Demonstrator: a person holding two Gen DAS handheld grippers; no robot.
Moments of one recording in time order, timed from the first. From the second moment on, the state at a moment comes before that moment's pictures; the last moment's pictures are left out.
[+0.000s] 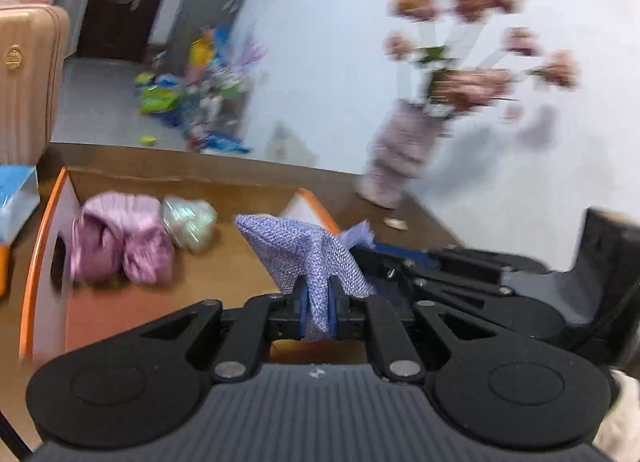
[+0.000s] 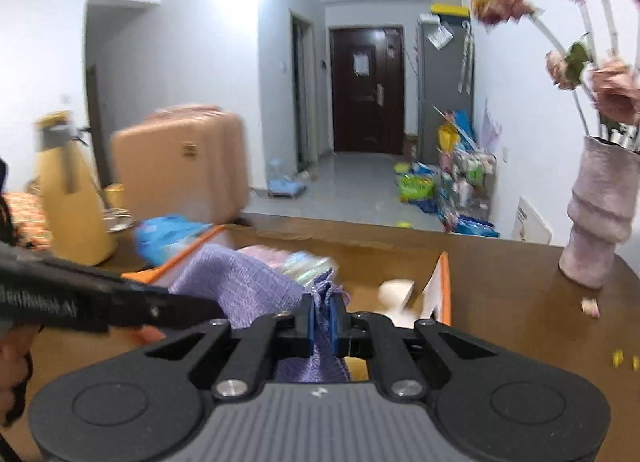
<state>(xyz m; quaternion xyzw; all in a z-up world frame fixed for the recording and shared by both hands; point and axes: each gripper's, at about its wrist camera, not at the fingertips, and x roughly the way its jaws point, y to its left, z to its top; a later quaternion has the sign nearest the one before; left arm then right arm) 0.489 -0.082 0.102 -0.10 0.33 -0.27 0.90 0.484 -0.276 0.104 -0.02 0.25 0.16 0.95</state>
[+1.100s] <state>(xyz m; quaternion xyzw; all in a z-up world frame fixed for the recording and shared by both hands) 0.544 -0.054 0.149 -0.03 0.34 -0.14 0.93 0.584 -0.323 0.150 0.02 0.33 0.11 0.94</state>
